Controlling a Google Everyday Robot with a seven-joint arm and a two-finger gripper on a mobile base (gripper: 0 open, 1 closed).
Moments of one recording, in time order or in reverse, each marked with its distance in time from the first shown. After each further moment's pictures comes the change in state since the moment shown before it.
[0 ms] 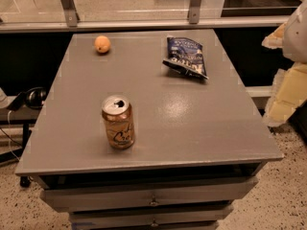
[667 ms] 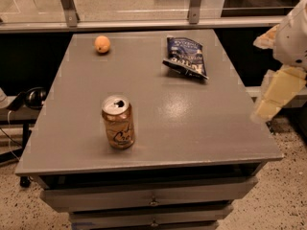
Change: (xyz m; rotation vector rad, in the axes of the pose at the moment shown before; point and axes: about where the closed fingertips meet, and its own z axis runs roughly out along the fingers) arm -0.010 -0.010 0.016 0.023 -0.070 -0.005
